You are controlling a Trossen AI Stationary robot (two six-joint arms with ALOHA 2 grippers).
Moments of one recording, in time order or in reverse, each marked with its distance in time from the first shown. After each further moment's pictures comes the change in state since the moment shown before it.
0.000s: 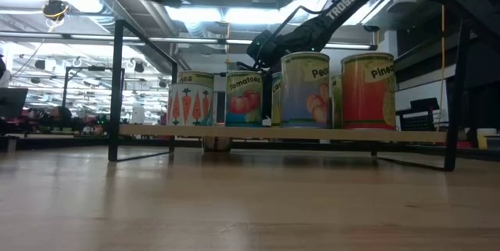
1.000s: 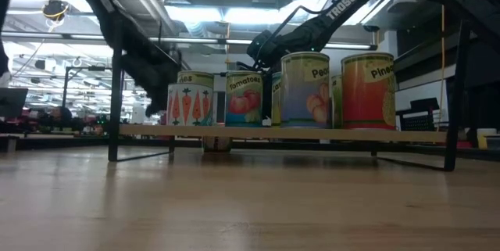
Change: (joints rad) left arm 0.999 0.745 0.000 0.186 1.282 0.088; right arm 0.000 0.001 0.000 0.002 -0.003 0.000
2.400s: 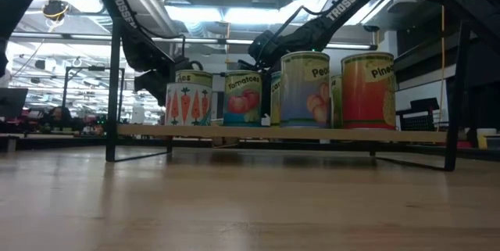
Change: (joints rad) left arm -0.209 0.203 0.000 0.252 0.094 -0.028; right arm -0.002 0.002 0.000 0.029 -0.075 -0.033
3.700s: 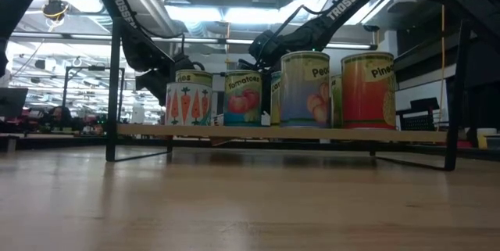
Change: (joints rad) left arm -0.001 0.000 0.000 0.053 -0.108 0.001; right arm 0.002 -0.002 0.000 -0.001 -0.005 0.011
